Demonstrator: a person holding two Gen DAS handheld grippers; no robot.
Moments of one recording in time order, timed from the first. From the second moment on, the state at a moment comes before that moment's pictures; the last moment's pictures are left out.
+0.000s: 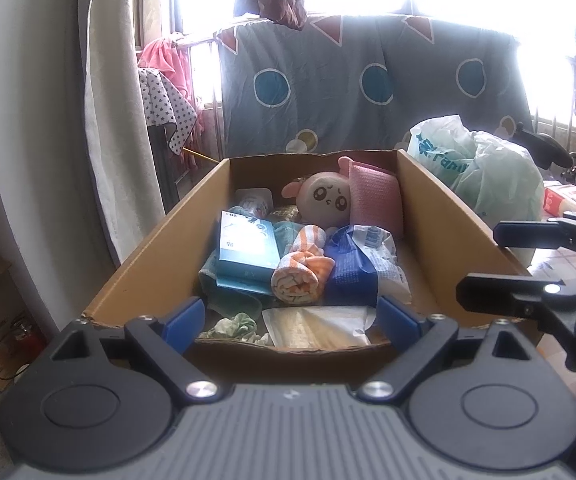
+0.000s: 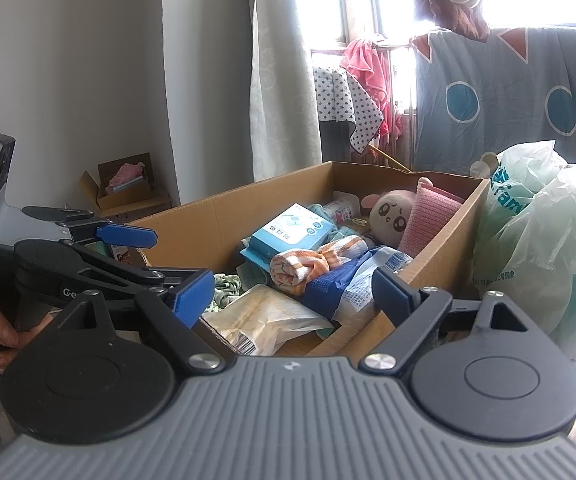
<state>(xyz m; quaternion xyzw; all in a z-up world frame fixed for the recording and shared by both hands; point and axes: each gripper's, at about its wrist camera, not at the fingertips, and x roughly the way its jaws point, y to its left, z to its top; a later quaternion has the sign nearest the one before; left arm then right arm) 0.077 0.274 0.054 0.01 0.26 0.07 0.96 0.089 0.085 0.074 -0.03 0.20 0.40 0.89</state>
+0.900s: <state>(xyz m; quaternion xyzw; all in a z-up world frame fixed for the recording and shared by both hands) 0.080 0.275 0.055 0.01 0.27 0.06 0.96 0.086 0.089 0.074 -0.05 0.20 0.40 0.89</state>
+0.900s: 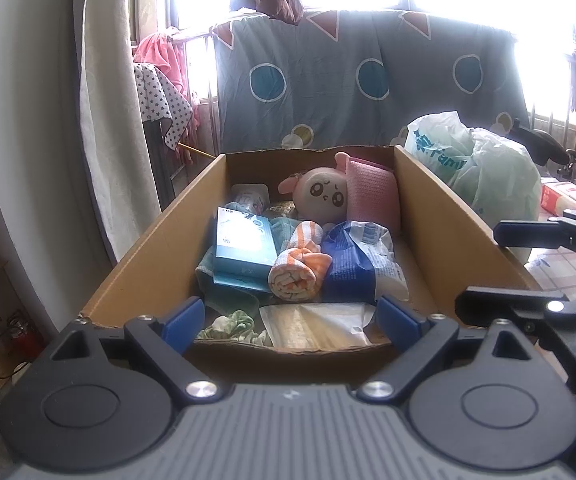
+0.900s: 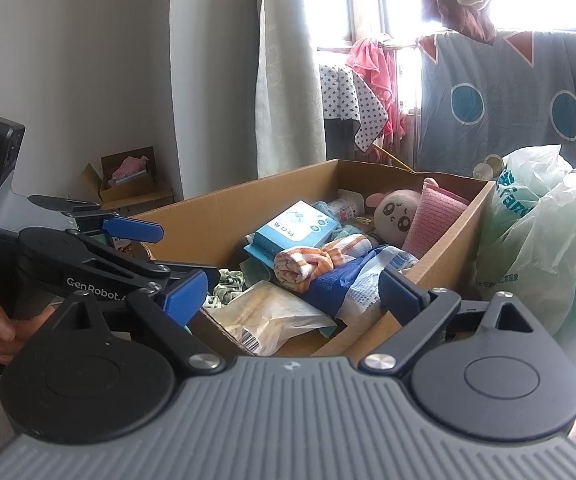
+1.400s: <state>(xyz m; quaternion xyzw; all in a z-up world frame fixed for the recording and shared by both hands) 0.079 0.274 0.054 0.01 0.27 0.06 0.96 0.085 0.088 0.073 -0.05 0.20 0.41 0.89</state>
